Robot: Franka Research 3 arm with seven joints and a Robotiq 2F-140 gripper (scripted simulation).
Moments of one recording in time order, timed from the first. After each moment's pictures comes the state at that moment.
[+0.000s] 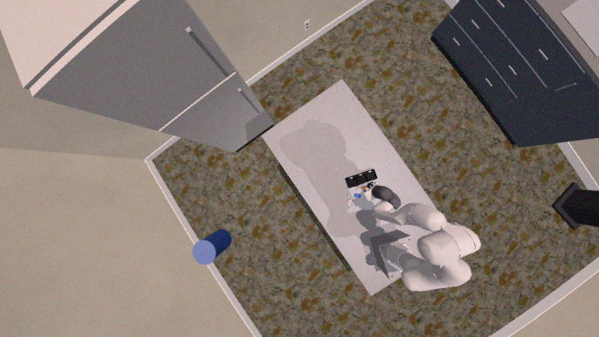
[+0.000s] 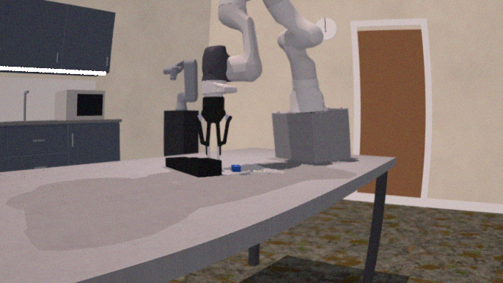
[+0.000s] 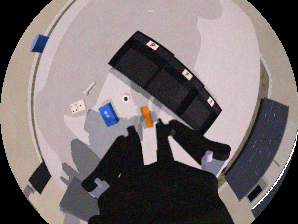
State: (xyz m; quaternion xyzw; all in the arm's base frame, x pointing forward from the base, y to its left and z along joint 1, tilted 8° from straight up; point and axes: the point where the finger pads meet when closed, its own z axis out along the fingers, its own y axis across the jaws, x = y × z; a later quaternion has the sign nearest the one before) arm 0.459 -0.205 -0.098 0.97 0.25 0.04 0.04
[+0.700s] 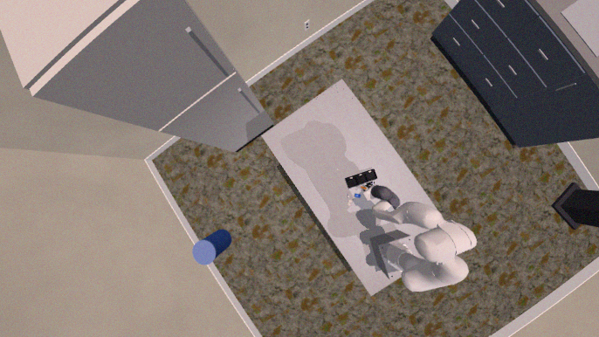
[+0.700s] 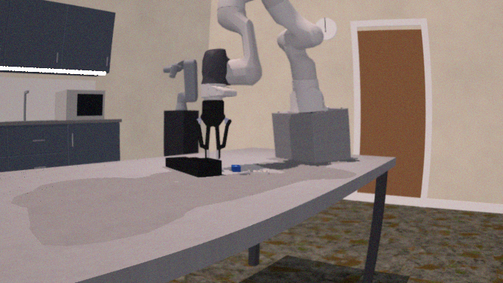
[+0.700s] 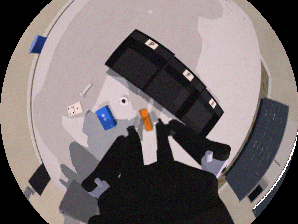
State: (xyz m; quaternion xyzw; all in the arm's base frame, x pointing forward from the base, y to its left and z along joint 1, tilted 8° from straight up) arm 0.464 -0.207 -0.109 0.97 0.25 0.05 0.04
